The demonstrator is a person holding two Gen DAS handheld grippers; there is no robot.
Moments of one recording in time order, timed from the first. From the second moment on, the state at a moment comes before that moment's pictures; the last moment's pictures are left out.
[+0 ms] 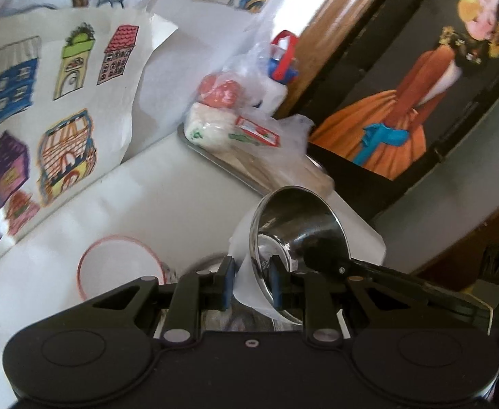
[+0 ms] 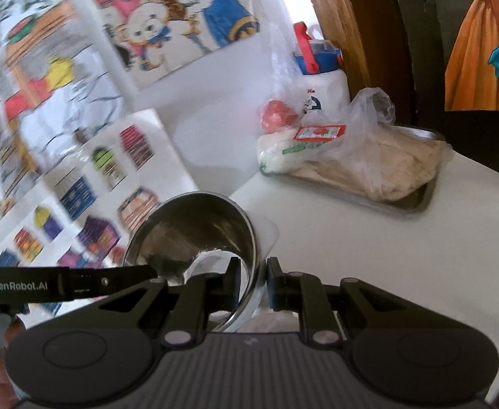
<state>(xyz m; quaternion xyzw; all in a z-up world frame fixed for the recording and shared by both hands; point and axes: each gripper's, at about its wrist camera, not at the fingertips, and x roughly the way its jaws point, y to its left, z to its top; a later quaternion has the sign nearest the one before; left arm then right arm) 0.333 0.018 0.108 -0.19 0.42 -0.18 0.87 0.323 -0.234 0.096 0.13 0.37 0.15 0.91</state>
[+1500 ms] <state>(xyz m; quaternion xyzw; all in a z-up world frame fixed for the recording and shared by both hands) 0.195 0.039 0.067 -0.13 0.49 -0.19 0.84 0.193 -0.190 0.074 0.06 0.45 0.18 0.87</state>
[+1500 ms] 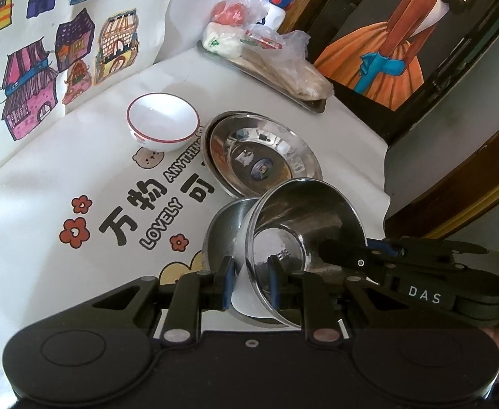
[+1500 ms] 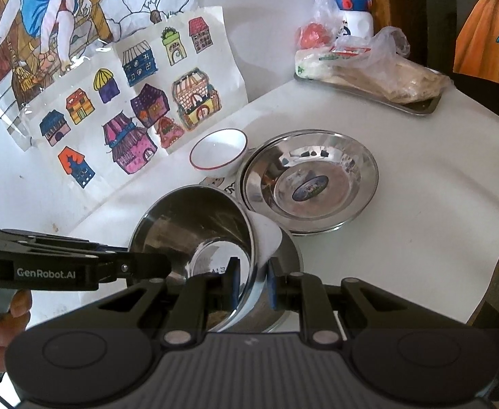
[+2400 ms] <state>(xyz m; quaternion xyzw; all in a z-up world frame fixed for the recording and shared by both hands) 0.225 0.025 0.039 -0.10 0.54 -0.17 0.82 0.220 -0.183 0.048 0.04 0.51 0.18 0.84</state>
